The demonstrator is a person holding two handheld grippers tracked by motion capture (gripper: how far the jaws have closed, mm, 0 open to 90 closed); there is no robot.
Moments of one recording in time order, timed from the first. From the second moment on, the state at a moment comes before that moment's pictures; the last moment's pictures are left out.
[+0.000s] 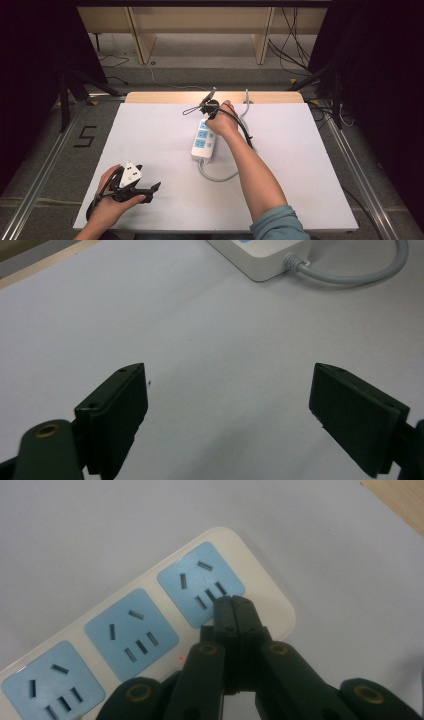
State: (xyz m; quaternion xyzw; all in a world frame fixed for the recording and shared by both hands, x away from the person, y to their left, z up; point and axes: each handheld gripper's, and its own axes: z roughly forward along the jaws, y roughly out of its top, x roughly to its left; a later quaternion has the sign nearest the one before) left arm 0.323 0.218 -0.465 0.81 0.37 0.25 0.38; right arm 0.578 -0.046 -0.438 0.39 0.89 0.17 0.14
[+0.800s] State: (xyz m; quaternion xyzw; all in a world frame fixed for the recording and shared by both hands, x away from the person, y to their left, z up) left arm 0.324 0.218 -0.465 0.81 0.37 0.26 0.37; right arm 0.567 -0.071 -0.410 0.39 0.88 0.22 0.15
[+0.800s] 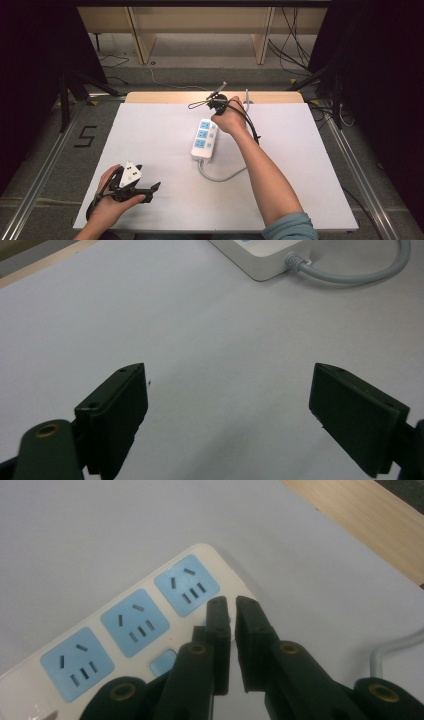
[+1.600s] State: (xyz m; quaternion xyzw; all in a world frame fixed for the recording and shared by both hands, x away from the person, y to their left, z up) left arm 0.324 0.218 -0.466 0.81 0.37 0.25 0.37; right arm 0.500 -0.139 -0.420 0.39 0.86 0.29 0.15
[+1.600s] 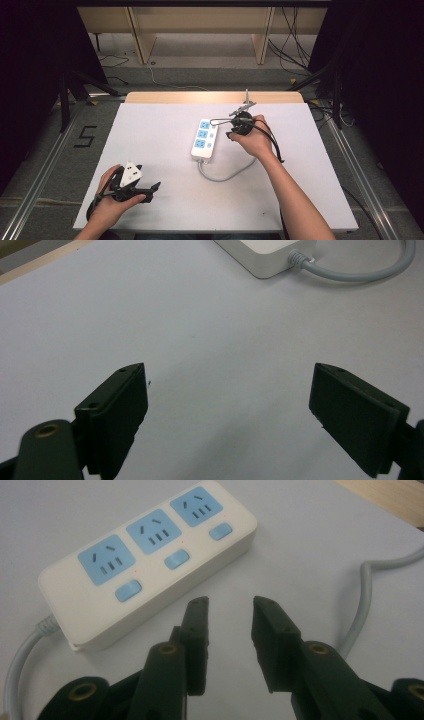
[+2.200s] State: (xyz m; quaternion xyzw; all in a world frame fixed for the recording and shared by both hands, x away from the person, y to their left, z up) left arm 0.326 0.218 -0.467 0.81 0.37 0.25 0.37; right arm 0.450 -0.183 -0.431 0.40 0.84 0.34 0.15
